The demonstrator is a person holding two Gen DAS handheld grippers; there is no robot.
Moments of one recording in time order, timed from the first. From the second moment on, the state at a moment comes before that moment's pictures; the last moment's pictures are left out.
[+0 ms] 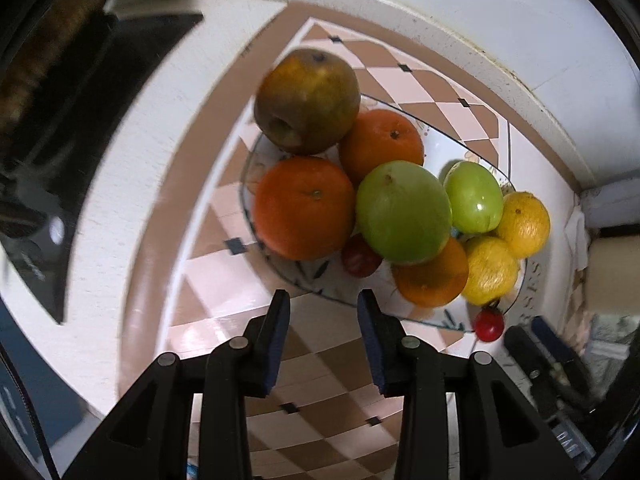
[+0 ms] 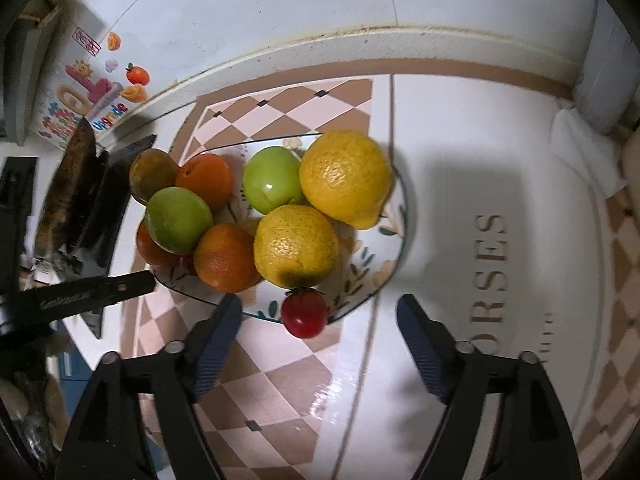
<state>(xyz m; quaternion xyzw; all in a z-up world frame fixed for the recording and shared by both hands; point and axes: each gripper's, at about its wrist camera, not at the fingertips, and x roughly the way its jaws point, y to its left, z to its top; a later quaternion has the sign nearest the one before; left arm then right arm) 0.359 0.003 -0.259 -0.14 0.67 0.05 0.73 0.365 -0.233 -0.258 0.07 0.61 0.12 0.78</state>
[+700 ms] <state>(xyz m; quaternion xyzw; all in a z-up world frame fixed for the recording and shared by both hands) 0.291 -0.006 -0.168 -0.01 0.57 0.04 0.82 0.283 -0.228 -0.156 0.04 0.55 0.02 0.84</state>
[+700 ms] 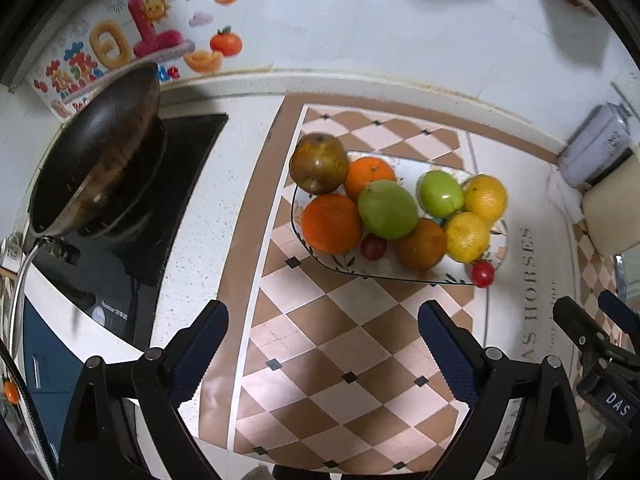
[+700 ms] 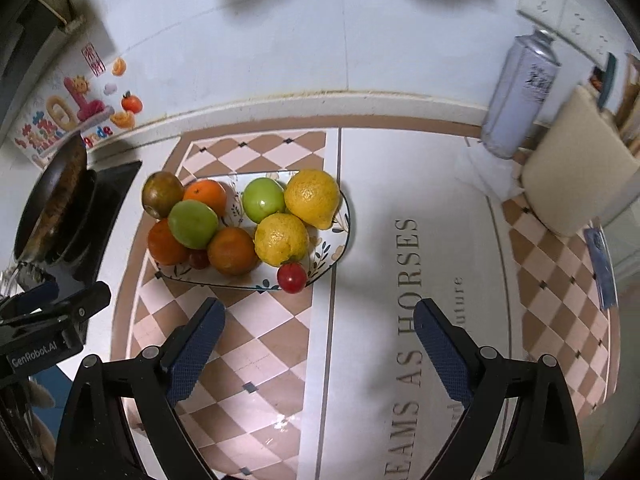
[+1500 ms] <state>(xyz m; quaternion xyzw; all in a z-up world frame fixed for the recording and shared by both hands) 0.118 0.018 -0.030 0.01 0.44 -0.04 0.90 0.067 -0.194 0.003 0.05 0.43 0.00 0.90</state>
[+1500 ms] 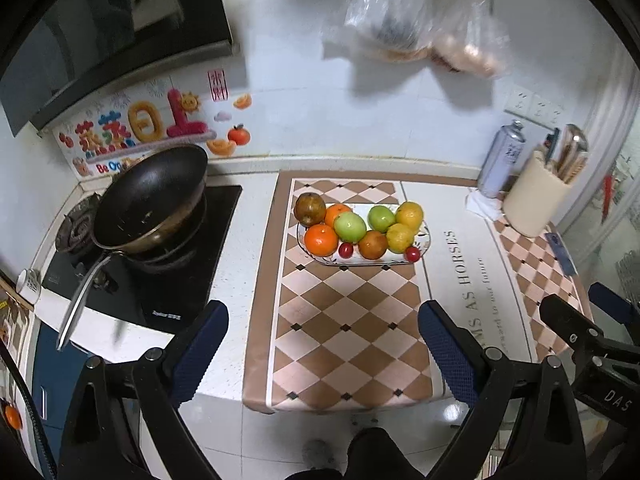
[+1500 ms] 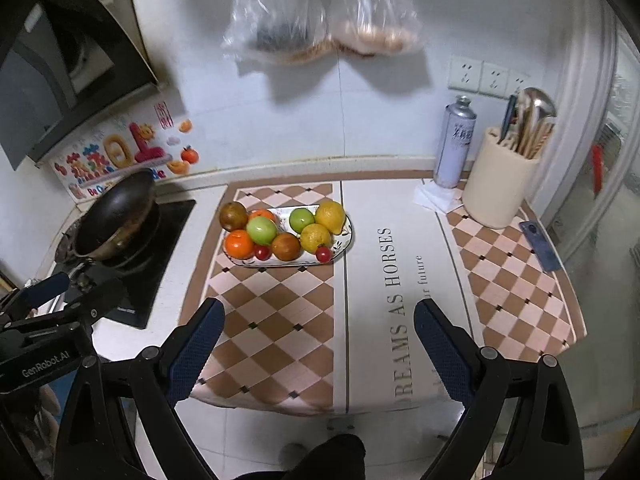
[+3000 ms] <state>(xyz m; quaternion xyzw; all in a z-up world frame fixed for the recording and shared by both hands) 0.149 0.009 -0.030 0.00 0.45 0.01 0.89 0.145 -0.215 -0.003 0.05 0.44 0.00 0.89</state>
